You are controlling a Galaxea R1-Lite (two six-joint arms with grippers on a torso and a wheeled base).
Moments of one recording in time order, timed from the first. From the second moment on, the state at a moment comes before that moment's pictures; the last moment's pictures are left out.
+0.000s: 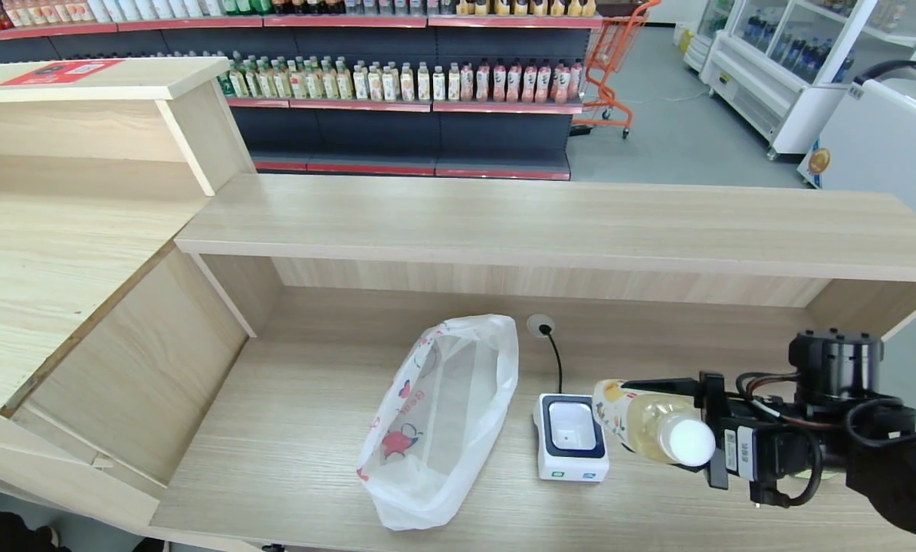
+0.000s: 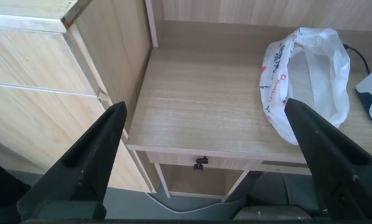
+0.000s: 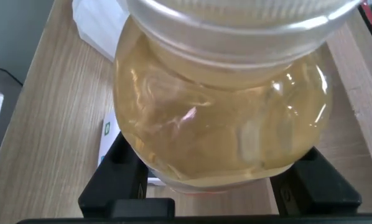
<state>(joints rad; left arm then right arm) 0.00 0.00 0.00 0.00 0.00 0.00 0.10 1.89 -0.41 -1.04 1.02 -1.40</state>
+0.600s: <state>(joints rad) 0.00 0.00 0.00 0.00 0.00 0.00 0.10 2.06 -0.53 -1.03 1.02 -1.55</state>
